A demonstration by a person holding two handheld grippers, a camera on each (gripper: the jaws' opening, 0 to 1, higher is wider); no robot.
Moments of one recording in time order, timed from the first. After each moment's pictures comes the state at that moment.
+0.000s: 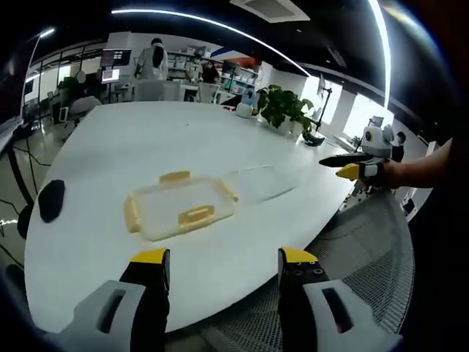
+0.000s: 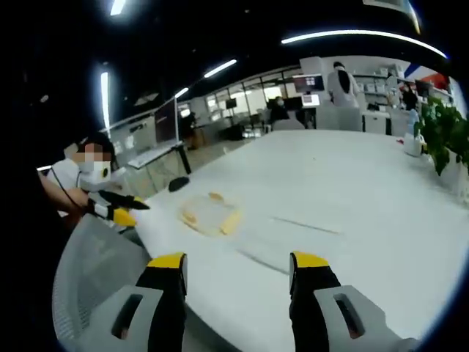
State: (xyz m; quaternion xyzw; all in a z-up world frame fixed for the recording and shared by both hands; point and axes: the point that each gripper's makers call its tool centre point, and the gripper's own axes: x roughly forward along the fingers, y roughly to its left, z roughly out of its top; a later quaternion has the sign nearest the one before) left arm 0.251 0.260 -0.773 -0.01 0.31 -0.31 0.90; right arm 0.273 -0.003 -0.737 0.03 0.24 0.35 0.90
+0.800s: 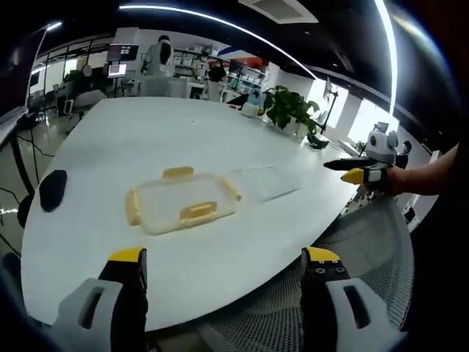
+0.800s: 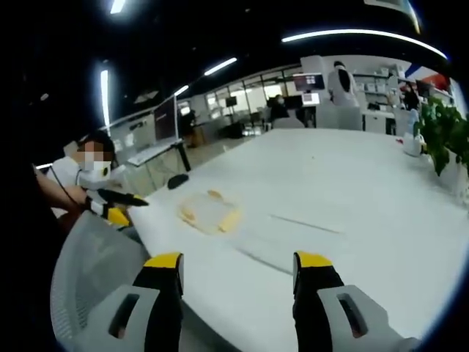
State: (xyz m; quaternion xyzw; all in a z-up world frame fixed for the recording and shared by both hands) left arm 0.253 0.261 -0.778 -0.04 0.33 -0.30 0.90; right arm 0.275 -0.008 -0.740 0.02 0.24 0.36 0.90
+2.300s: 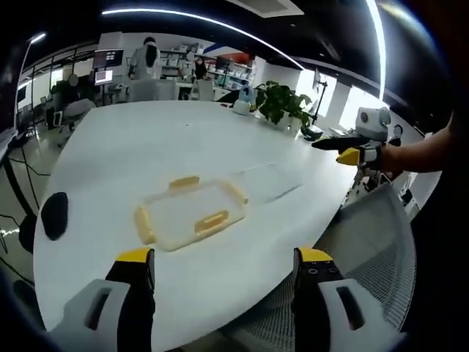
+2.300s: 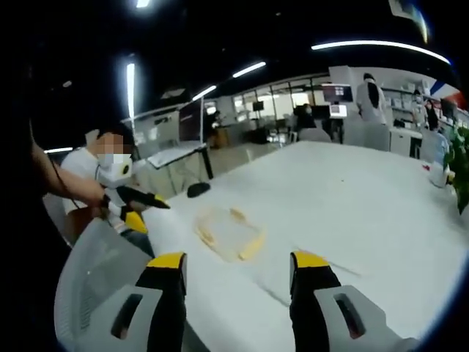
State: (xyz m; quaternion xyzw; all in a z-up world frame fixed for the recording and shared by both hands) left arm 0.269 0.279 -0.770 0.01 0.32 -0.33 0.89; right arm 0.296 0.050 -0.711 -0.01 0.21 0.42 0.88
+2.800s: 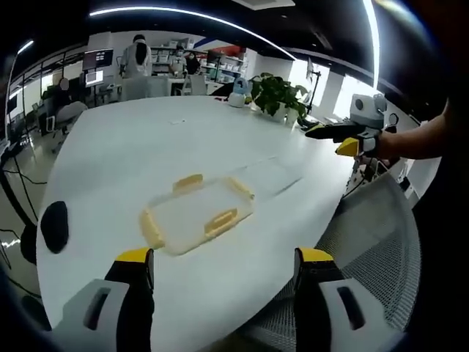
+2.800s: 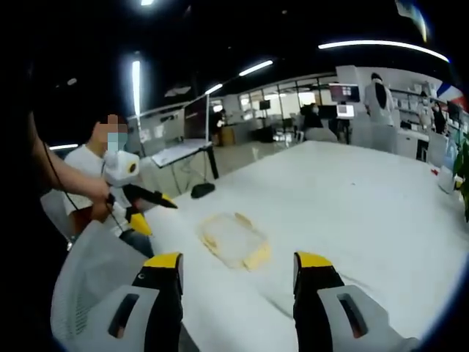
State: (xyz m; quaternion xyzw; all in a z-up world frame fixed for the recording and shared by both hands) left arm 0.285 0.288 -0.776 0.03 0.33 -0.35 0.88; right arm 0.309 0.072 -0.712 -0.01 0.21 0.44 0.87
